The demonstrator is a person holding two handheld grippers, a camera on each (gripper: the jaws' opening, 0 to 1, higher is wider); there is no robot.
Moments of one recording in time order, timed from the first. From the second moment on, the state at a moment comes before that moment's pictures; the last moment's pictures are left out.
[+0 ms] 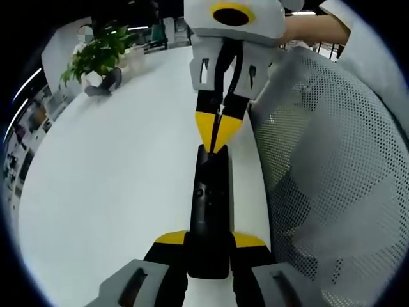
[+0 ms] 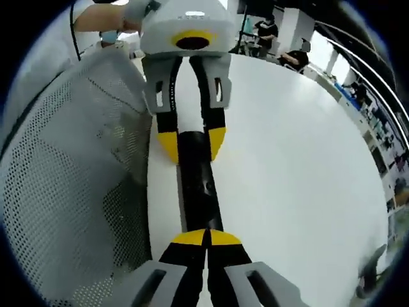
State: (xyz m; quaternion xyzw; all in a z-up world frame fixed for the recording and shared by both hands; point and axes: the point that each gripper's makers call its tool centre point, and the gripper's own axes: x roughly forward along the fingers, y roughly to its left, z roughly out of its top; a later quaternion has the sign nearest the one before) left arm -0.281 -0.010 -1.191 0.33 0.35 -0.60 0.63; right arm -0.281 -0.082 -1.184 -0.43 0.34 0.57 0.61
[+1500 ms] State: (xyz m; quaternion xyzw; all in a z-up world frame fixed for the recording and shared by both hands) left arm -0.281 -0.010 -1.191 0.31 0.34 -0.60 0.65; right arm -0.277 -0.067 -1.178 -0.32 0.33 0.59 0.66
